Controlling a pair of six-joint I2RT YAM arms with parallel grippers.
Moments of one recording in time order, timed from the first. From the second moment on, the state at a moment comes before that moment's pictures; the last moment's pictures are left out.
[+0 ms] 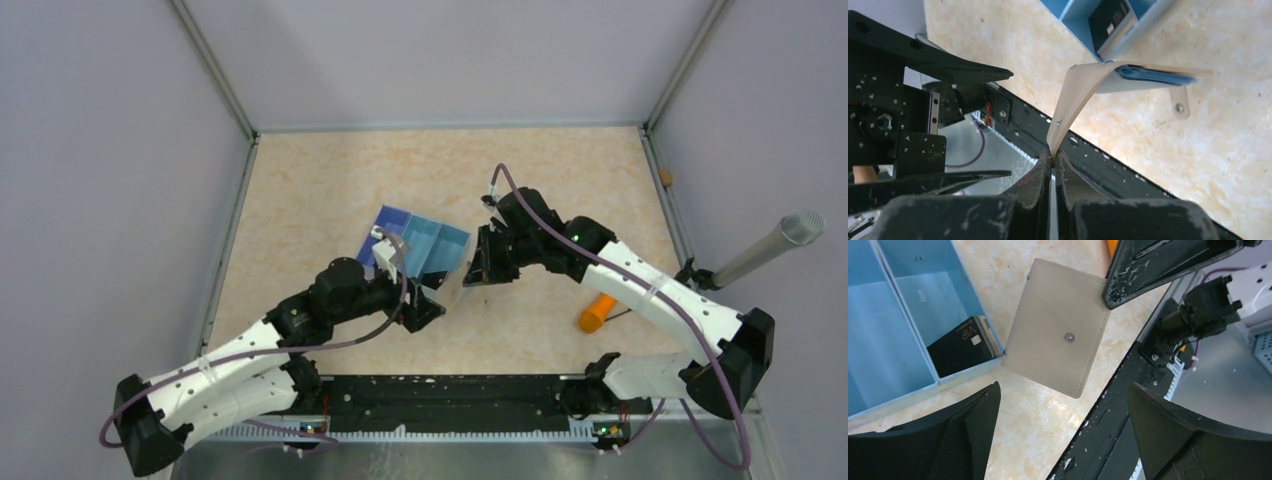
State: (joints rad) left arm -0.85 0.75 0.58 -0.14 0.22 -0.43; right arm 0.80 1.23 1.17 -0.75 -0.25 0.73
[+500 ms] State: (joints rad) left arm -1.20 1.00 0.64 -0.11 -0.15 -0.40; right arm 0.80 1.25 1.17 -0.86 -0.31 0.80
